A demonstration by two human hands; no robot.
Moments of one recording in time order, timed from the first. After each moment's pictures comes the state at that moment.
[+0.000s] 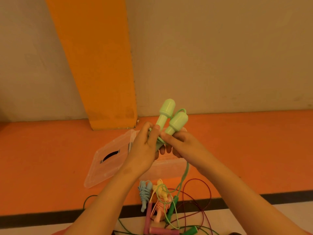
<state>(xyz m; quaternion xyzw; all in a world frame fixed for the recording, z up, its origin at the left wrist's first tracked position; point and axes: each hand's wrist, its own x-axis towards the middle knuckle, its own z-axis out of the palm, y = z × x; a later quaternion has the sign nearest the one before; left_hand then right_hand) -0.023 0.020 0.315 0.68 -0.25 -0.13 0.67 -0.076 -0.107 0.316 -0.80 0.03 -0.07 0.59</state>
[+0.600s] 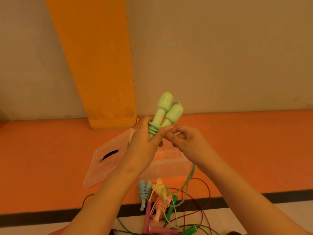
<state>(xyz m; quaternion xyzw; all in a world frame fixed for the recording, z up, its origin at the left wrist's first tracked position) -0.015 0.019 0.312 0.73 -0.29 -0.05 0.62 -0.076 -0.112 0.316 -0.81 0.09 -0.15 0.56</state>
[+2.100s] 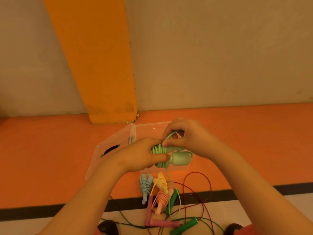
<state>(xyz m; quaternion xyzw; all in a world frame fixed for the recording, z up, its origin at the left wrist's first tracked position) -0.006 0.041 0.305 0.80 -0.39 -0.28 0.35 -0.068 -0.131 0.319 -0.93 -0.09 -0.13 0.33</state>
